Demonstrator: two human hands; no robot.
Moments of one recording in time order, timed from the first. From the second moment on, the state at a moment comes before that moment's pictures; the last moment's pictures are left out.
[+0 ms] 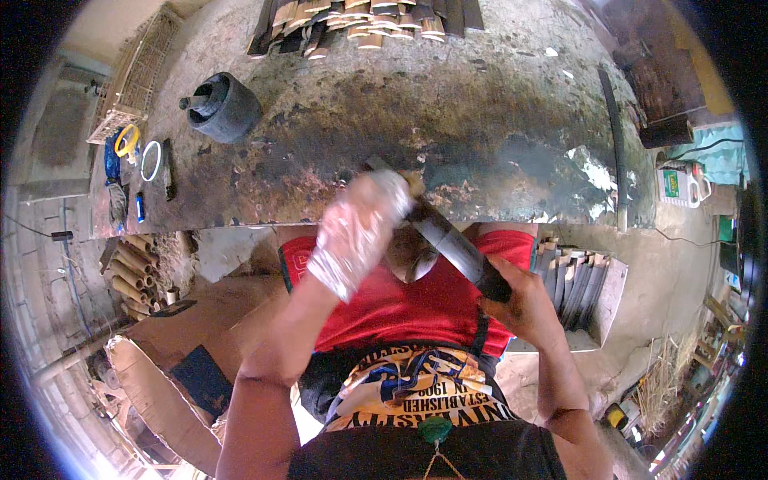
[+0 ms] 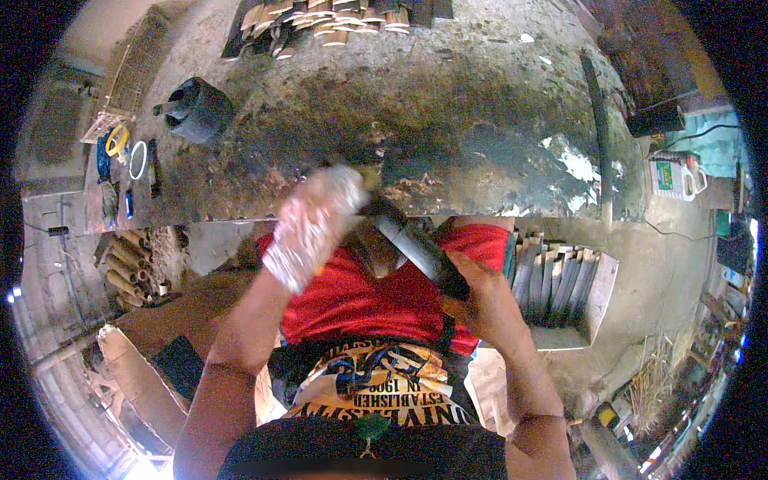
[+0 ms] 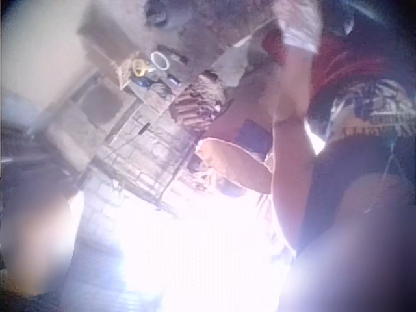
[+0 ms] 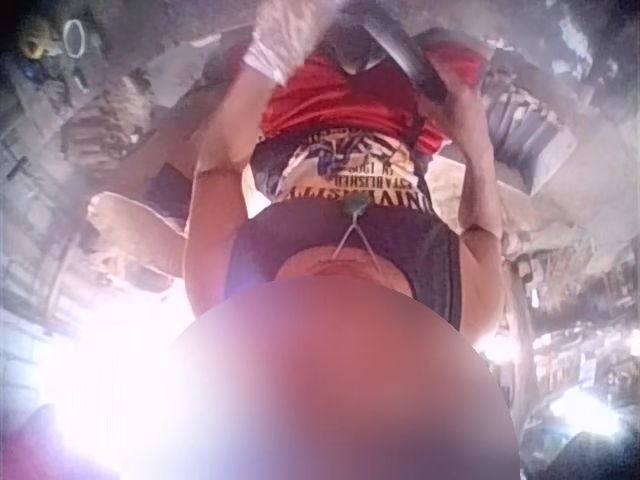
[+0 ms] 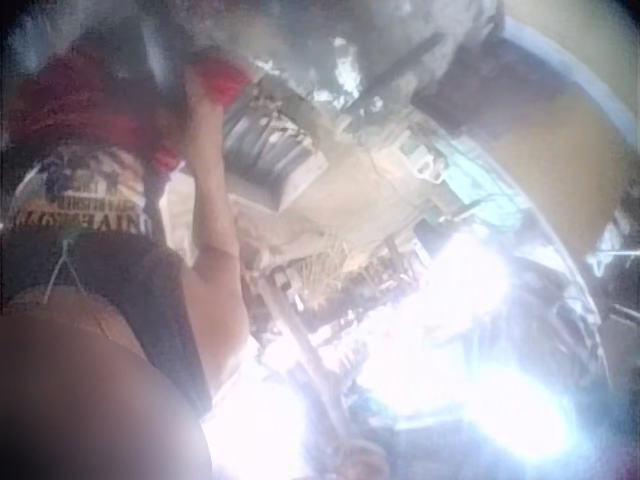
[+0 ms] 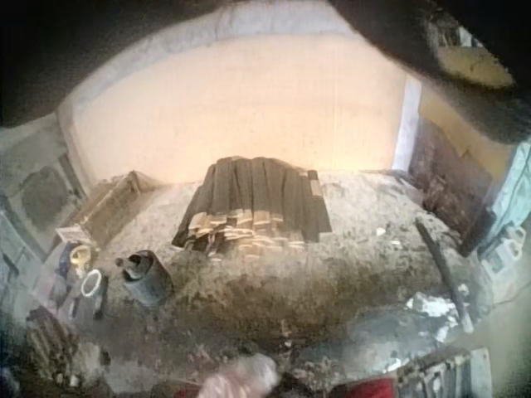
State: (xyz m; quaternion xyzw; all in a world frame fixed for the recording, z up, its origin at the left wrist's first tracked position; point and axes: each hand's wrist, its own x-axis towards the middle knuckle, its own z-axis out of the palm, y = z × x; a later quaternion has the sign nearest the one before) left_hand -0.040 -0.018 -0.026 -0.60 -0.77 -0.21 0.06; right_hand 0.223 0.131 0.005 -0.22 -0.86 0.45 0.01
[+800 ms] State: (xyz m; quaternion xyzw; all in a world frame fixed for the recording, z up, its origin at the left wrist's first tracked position) left_hand -0.113 -0.063 -0.037 -0.29 -0.60 -0.71 -0.22; right_hand 0.247 0.150 0.006 -0.28 -0.90 0.33 0.11
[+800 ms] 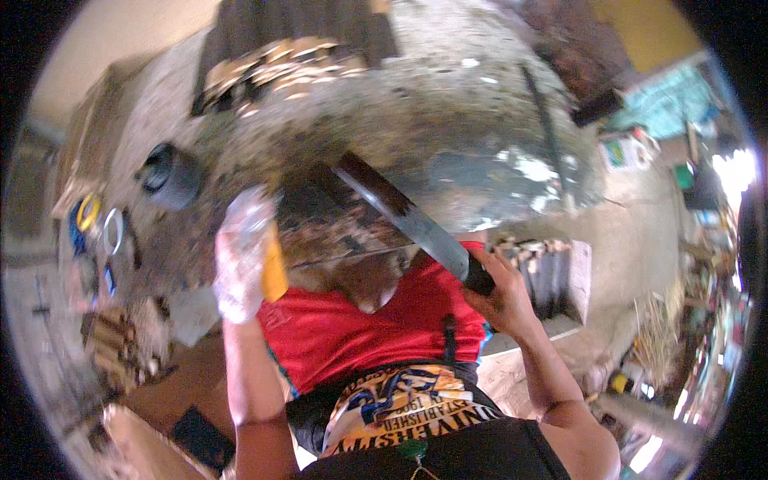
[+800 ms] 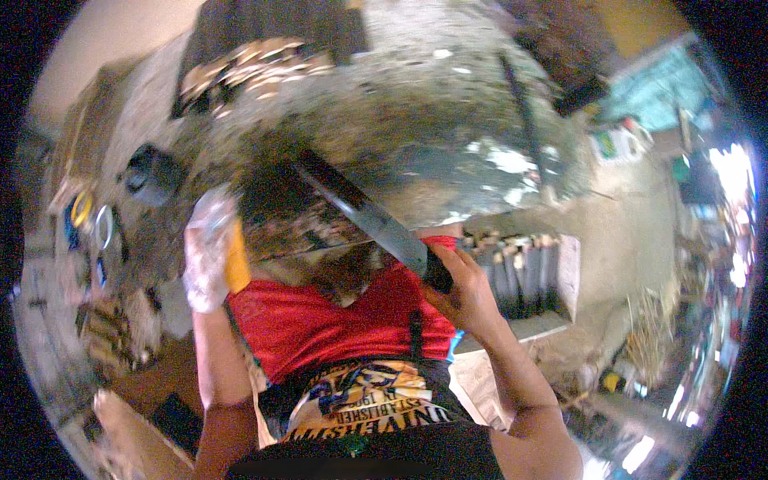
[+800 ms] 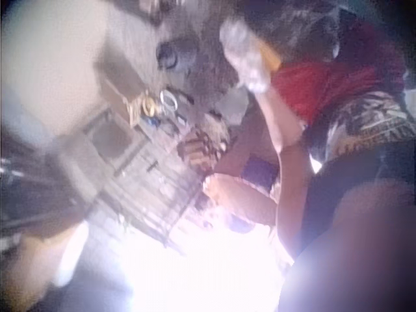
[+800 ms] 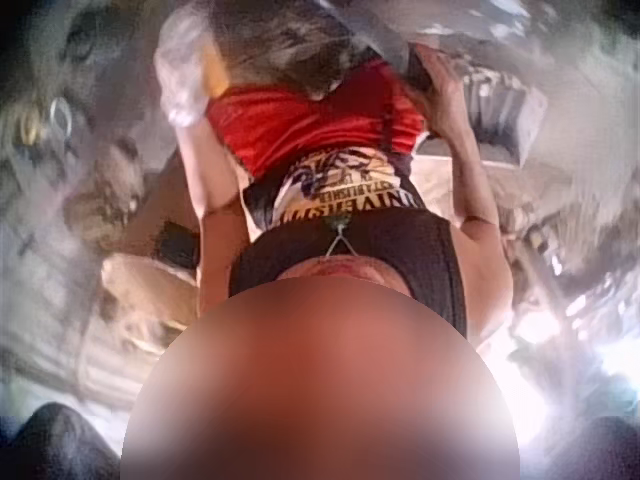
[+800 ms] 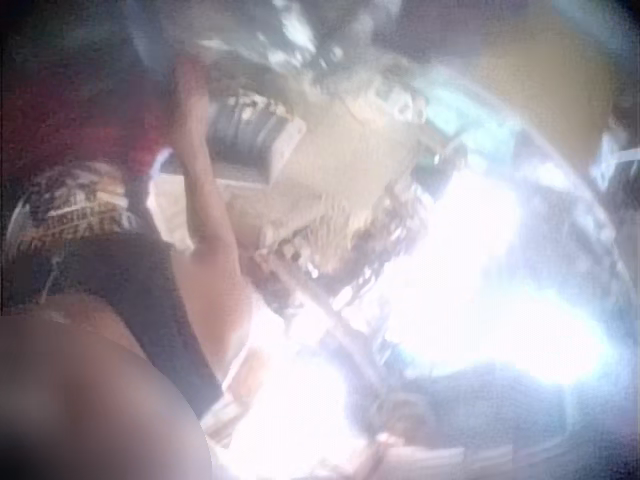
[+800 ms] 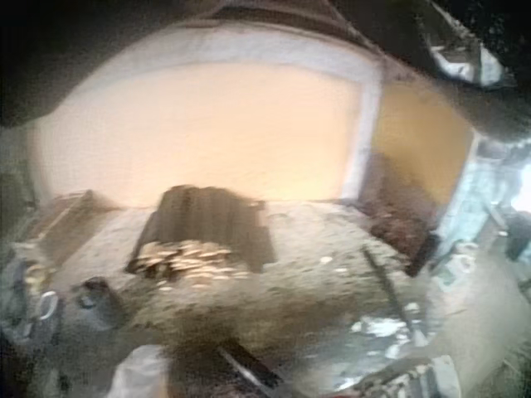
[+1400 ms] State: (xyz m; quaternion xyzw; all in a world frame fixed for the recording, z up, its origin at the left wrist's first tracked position) left_hand -0.092 -0.054 -0.052 -0.22 -0.74 -0.63 -0.06; right_hand 0.133 0.430 -0.033 -0.35 -0.86 0.20 0.30
